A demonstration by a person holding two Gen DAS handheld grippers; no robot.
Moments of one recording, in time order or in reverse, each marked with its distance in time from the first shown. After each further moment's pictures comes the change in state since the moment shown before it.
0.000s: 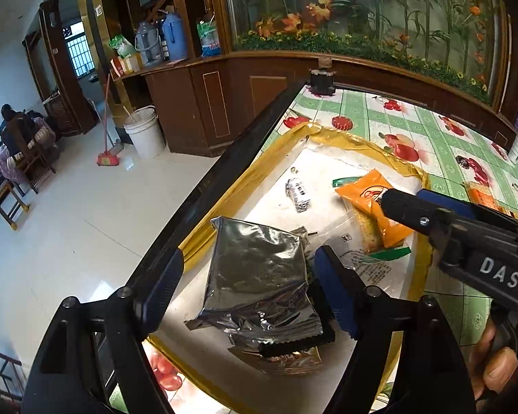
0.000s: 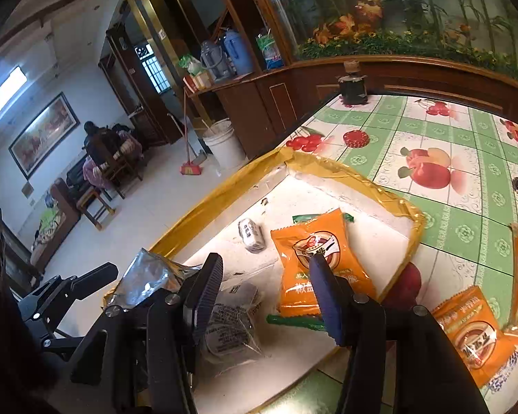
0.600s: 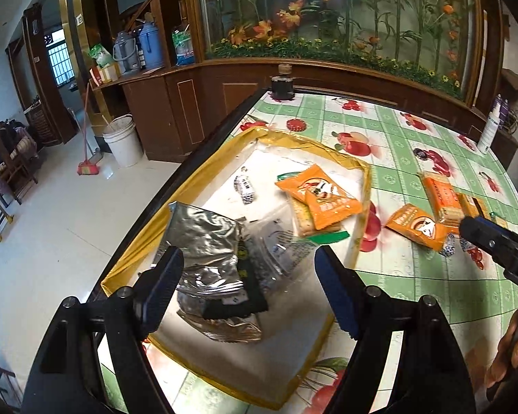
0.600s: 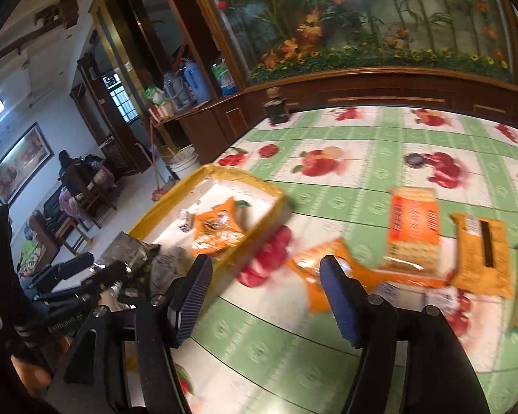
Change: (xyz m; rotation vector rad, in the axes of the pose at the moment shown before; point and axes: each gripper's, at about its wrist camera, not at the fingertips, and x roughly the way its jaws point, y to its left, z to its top) left arm -0.036 -0.037 -0.010 0.041 -0.018 -0.091; right arm -0.117 -0.081 -0.051 0.112 -0.088 -0.151
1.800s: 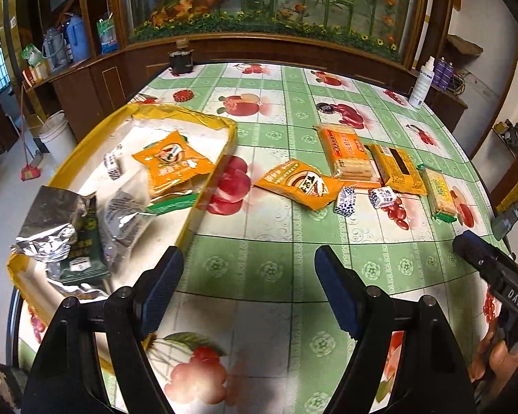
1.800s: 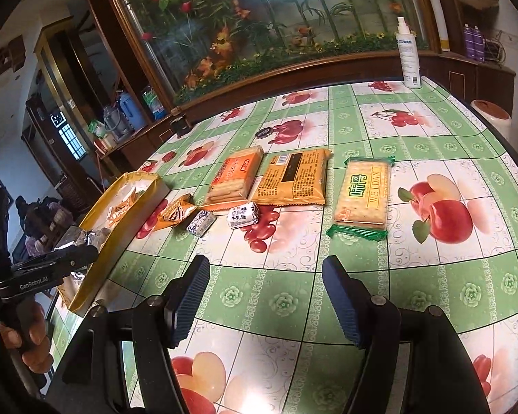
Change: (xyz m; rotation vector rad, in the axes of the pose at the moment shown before) left arm -0.003 -0.104 -0.017 0.113 0.117 -0.243; right arm -0.100 -0.115 -0.072 0.160 -0.048 -0.159
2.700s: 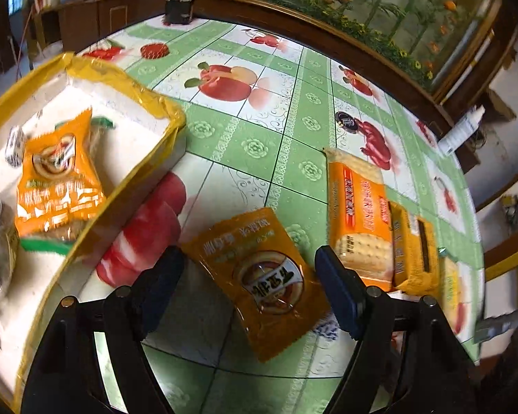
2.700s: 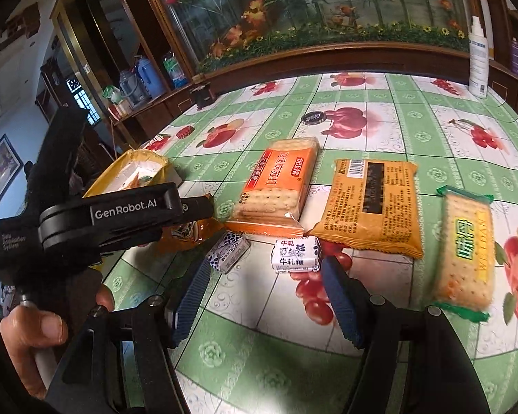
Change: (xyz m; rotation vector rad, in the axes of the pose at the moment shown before) left arm 0.114 -0.020 0.059 -0.246 0.107 -0.059; right arm 0.097 0.041 0.037 -0.099 0.122 0.050
